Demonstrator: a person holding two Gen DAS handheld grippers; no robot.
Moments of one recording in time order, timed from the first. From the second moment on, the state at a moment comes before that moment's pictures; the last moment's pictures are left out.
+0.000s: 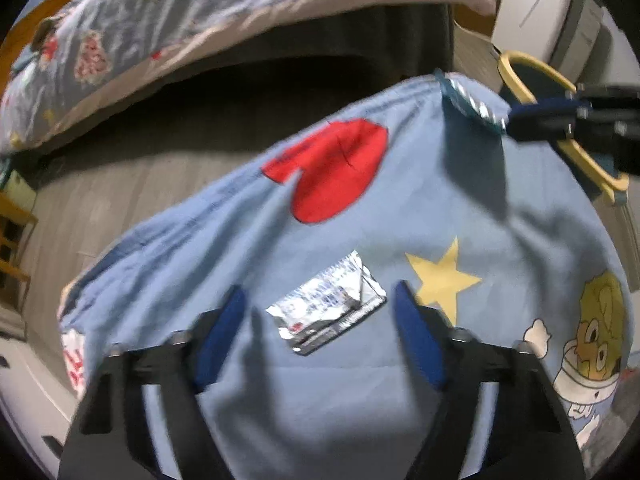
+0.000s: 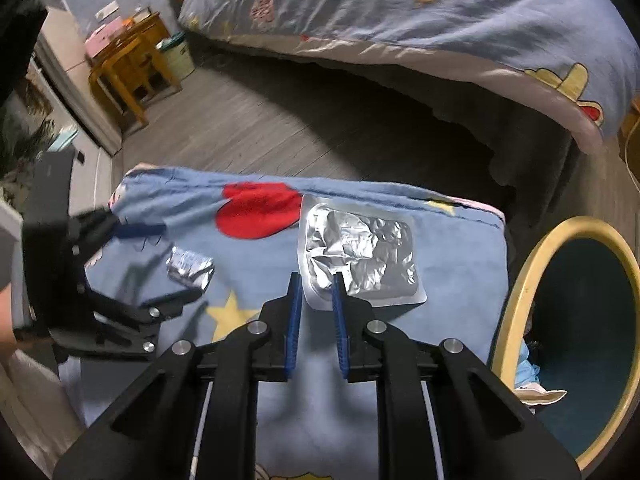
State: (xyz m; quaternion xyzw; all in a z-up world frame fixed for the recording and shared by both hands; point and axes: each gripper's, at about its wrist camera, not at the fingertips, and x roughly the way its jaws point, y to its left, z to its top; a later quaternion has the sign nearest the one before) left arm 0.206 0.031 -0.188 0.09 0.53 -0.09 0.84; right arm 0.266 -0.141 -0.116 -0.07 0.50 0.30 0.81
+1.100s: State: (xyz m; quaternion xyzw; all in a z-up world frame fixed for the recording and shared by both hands) left arm 0.213 0.037 -0.178 0.10 0.53 -0.11 0.84; right arm 0.300 -0.118 -0.177 -0.07 0.59 0.25 0.77
